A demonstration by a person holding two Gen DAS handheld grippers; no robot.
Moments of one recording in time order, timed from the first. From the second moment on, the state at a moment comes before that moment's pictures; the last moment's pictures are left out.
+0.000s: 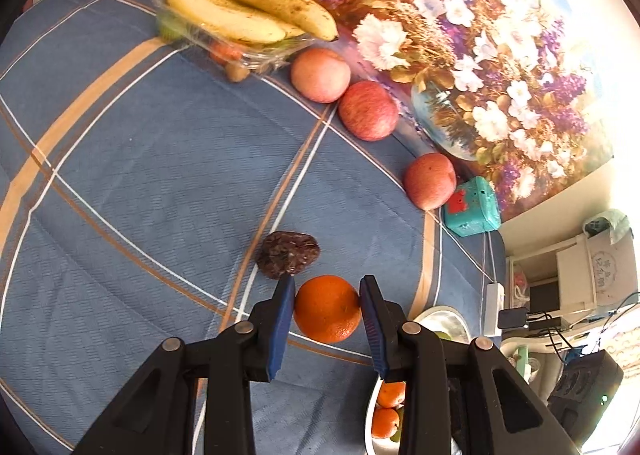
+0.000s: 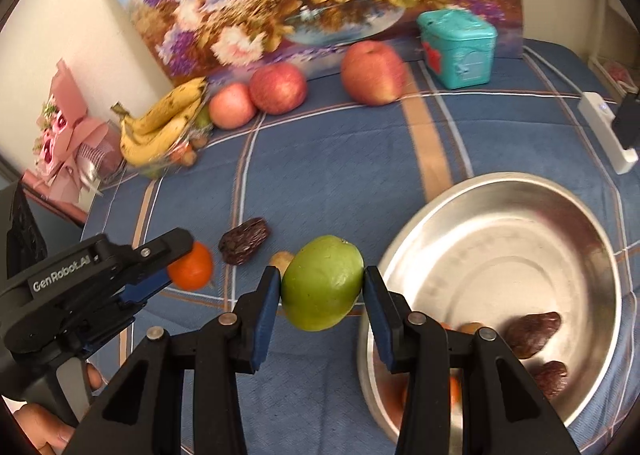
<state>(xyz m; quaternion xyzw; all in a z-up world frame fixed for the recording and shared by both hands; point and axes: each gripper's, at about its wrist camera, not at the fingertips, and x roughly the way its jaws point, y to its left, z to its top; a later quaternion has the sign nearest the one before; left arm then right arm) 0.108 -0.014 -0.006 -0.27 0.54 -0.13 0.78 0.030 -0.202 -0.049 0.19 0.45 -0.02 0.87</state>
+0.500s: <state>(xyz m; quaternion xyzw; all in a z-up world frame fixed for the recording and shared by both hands) 0.098 -0.079 0.008 -0.20 0.55 -0.21 0.79 -0.004 -0.298 -0.058 0.25 0.44 -0.13 0.85</state>
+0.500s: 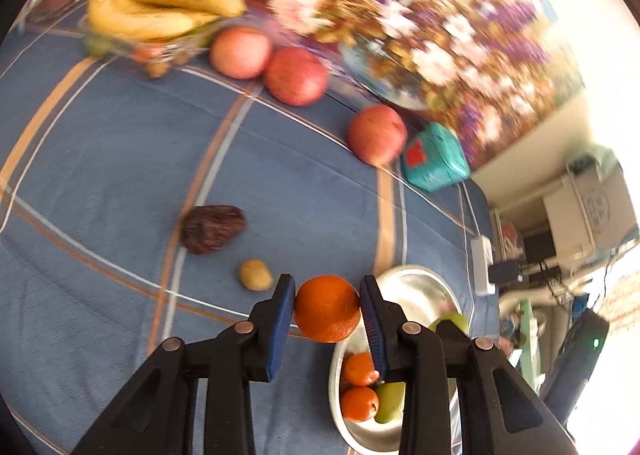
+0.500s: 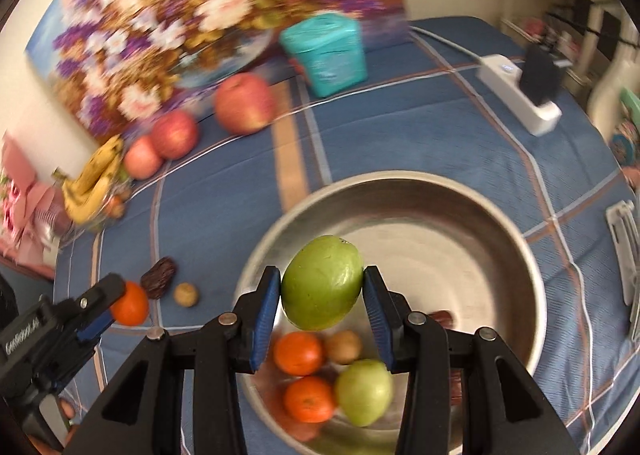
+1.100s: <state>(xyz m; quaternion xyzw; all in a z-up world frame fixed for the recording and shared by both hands) 0.076 -0.152 -0.006 -0.11 0.56 -0.29 0.77 -0.016 -0.331 -0.071 0.28 0.45 -0.17 0.83</state>
